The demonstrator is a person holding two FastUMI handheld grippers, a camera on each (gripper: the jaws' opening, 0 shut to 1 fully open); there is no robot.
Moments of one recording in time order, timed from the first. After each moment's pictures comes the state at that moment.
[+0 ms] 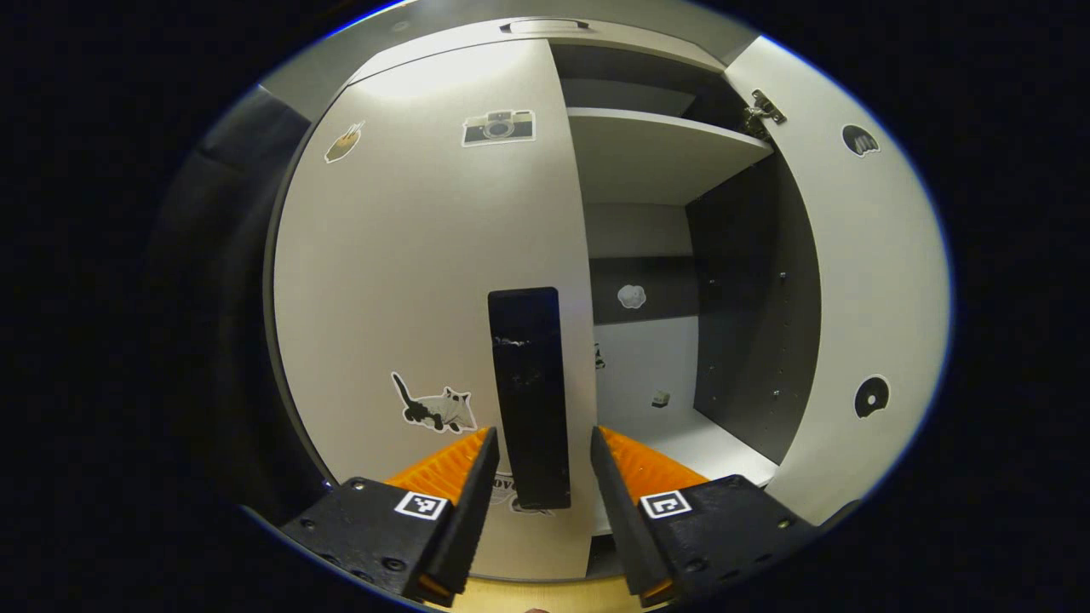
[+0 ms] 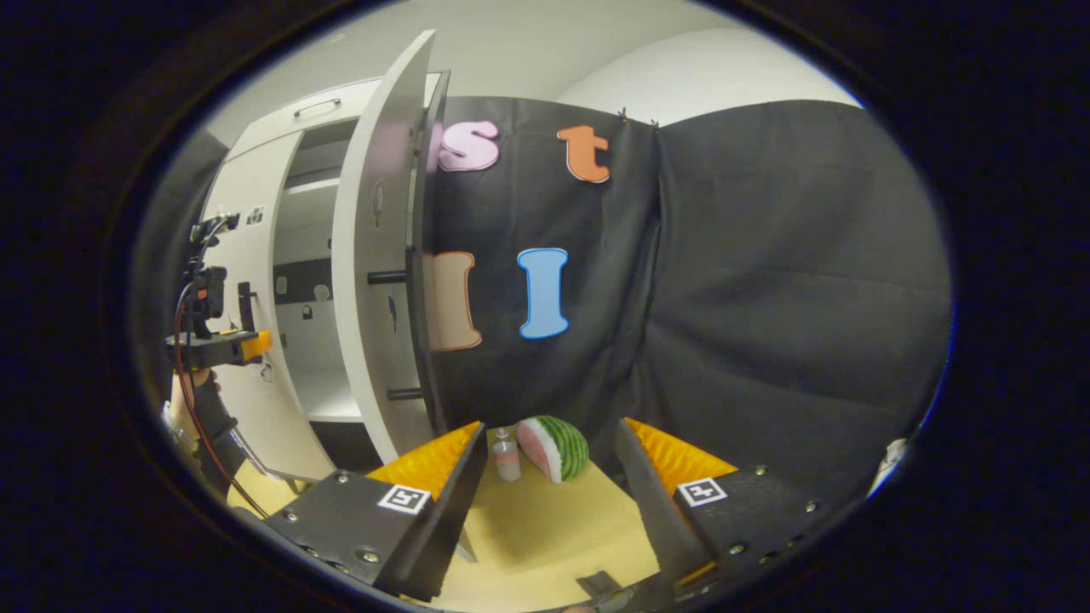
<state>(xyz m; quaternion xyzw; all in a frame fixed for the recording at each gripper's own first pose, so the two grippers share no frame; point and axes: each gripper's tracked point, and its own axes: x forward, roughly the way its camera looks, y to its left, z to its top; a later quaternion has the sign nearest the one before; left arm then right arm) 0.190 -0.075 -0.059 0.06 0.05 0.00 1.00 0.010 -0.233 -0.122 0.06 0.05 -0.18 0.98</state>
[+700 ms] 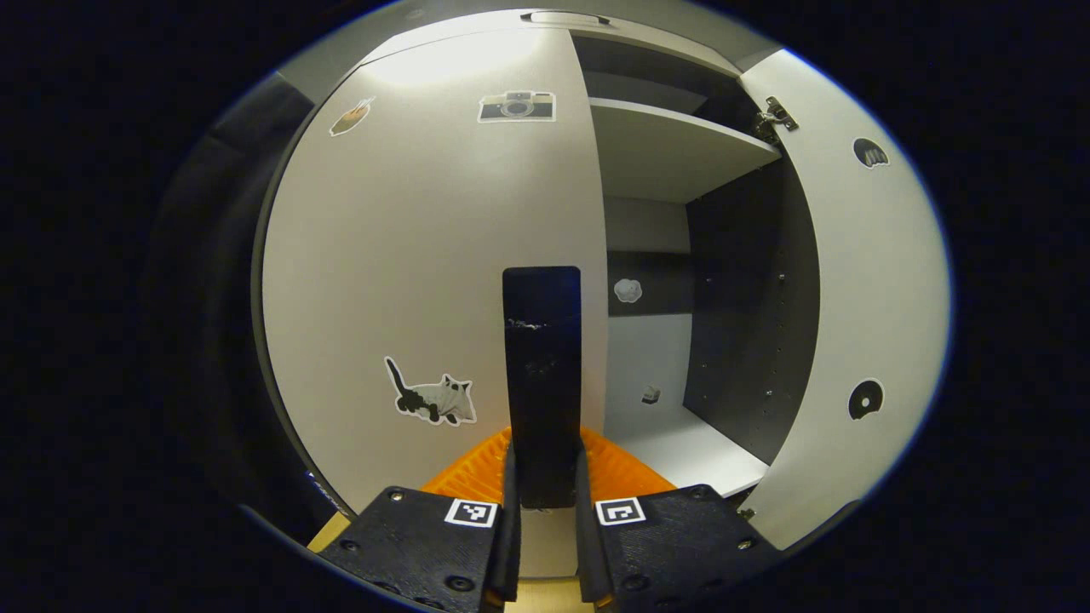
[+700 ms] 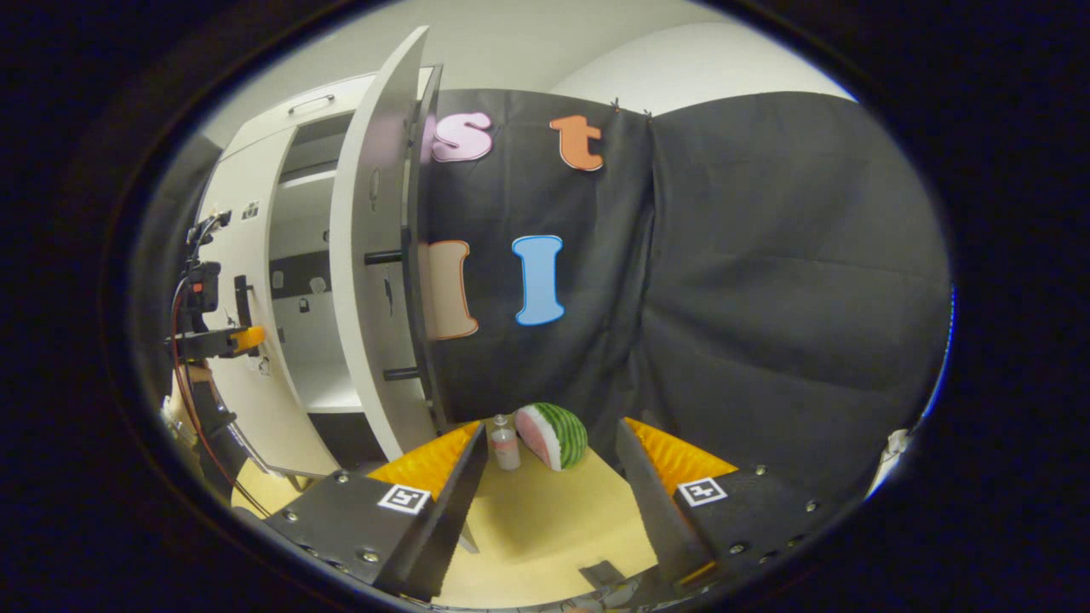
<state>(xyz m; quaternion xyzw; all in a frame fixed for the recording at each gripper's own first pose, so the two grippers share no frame) 0.191 -0.075 -0.066 0.03 0.06 -0.03 1.00 0.000 -0.233 -0.133 0.07 0.07 -0.19 0.98</state>
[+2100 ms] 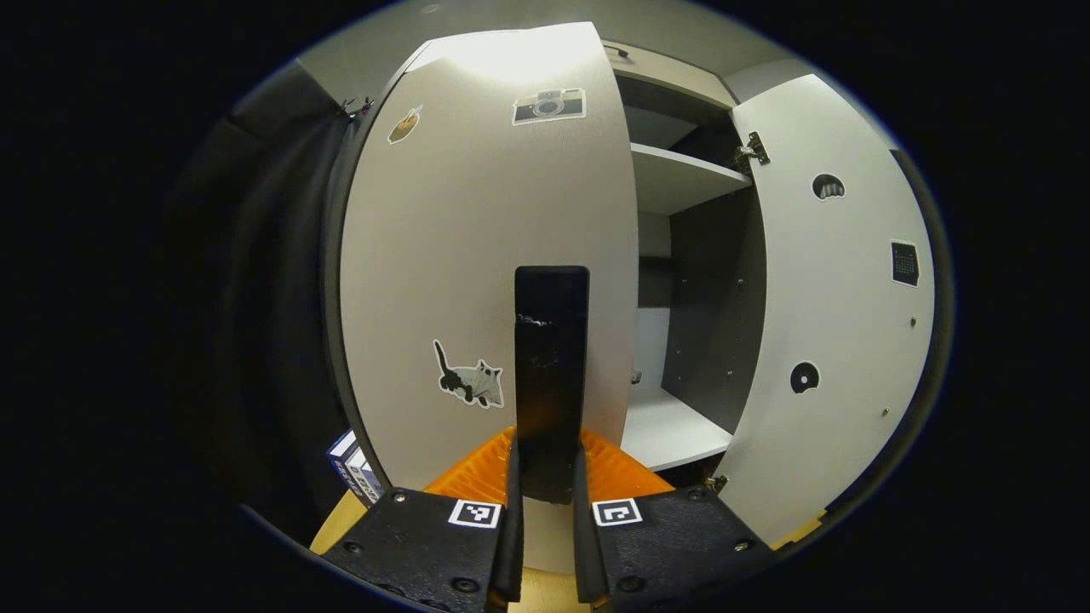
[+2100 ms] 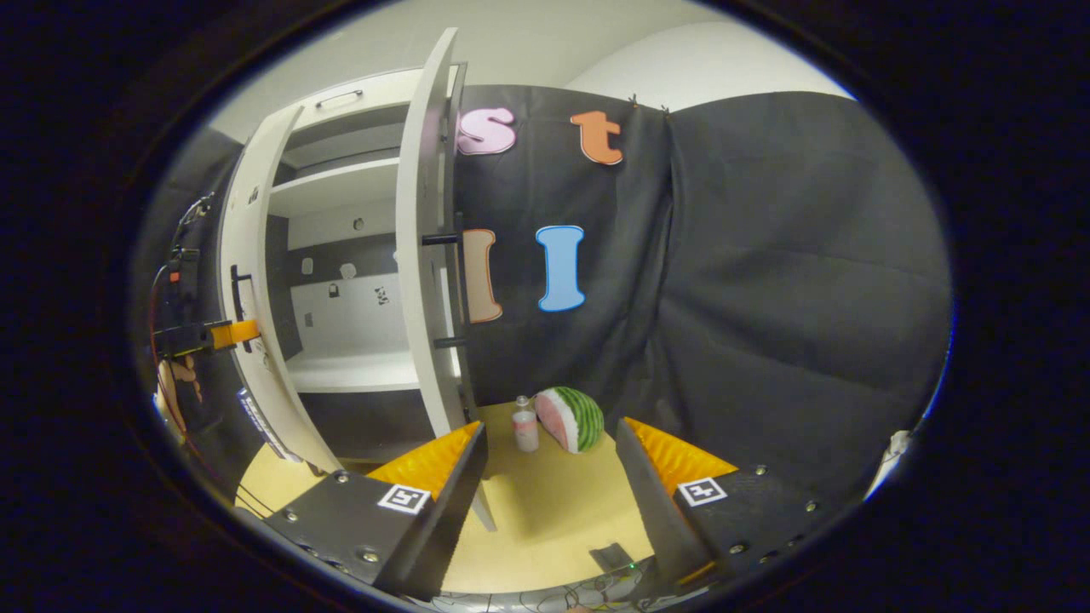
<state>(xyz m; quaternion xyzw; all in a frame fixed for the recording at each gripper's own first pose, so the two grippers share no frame) 0.188 -0.063 -0.066 0.01 0.07 -0.06 1.00 -0.030 -0.192 -0.142 0.07 0.09 -0.15 0.98</state>
